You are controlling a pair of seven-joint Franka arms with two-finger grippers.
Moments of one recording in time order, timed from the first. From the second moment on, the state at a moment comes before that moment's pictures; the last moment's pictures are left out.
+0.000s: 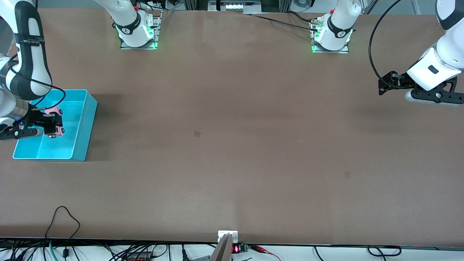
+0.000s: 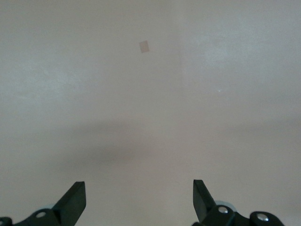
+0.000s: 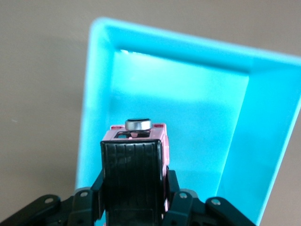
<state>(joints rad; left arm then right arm) -0.15 -0.06 0.10 -1.79 0.05 1.68 0.08 0.20 0.30 -0.55 -2.00 0.06 2.24 -0.52</state>
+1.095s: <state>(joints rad) -0.15 -0.06 0.10 -1.79 0.05 1.68 0.08 0.13 0.43 -0.55 -2.18 0.21 2.49 -0.56</state>
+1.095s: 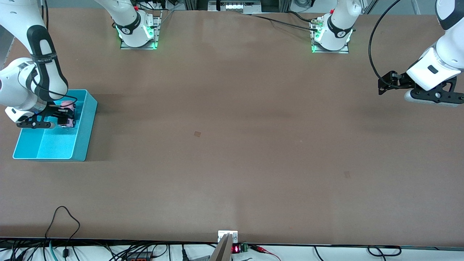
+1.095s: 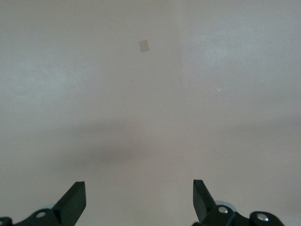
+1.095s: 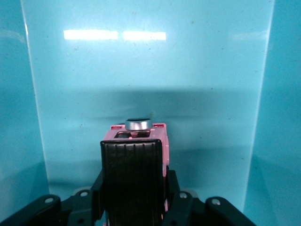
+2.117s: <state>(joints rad) -0.15 -0.06 0.10 -1.79 0.05 1.68 0.08 0.21 0.31 -0.55 -1.90 0.22 2.18 -0.61</state>
